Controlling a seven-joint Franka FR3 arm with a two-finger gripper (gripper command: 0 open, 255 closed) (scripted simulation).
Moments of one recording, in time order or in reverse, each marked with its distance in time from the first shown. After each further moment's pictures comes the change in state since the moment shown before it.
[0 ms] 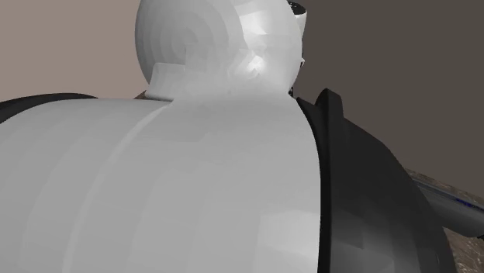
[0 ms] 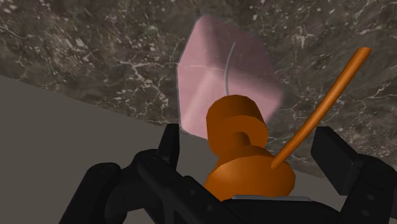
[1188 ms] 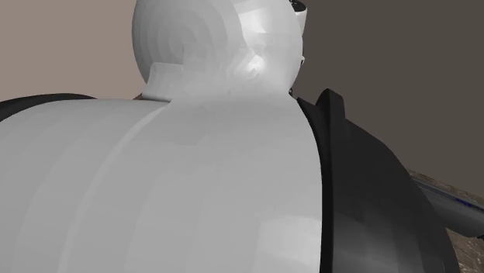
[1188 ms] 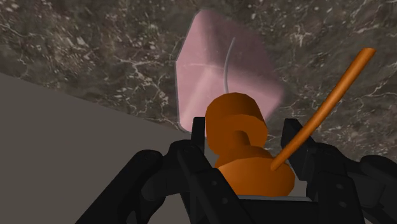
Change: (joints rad) arm 0.001 -0.005 -0.001 0.007 -0.003 -0.011 0.004
